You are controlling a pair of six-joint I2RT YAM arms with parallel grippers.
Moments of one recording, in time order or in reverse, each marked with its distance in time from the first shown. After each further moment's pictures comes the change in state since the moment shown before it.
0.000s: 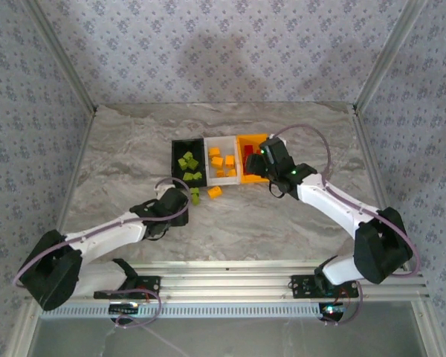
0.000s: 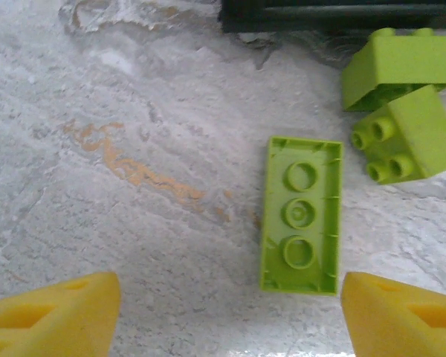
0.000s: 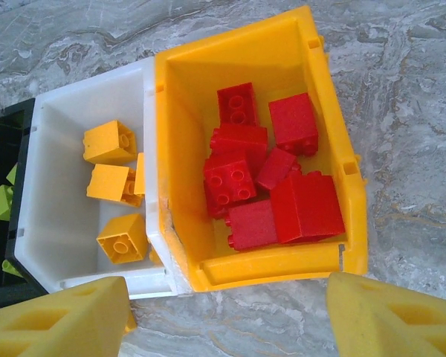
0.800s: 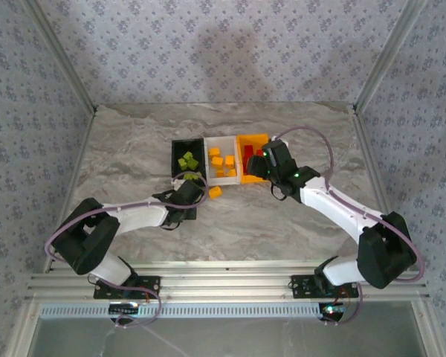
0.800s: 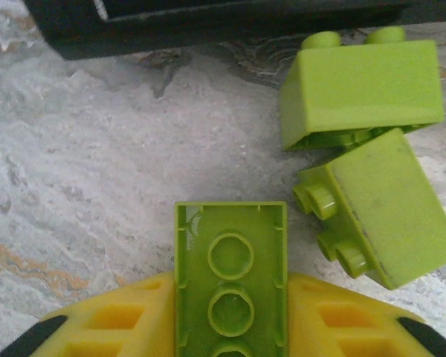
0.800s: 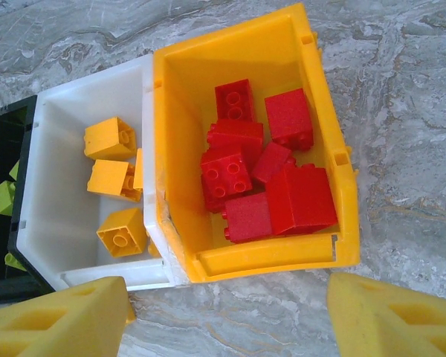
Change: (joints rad) left arm -0.008 0.335 0.132 0.128 0.018 0.037; right arm -0.001 -0.037 -0.030 0.000 0.000 0.001
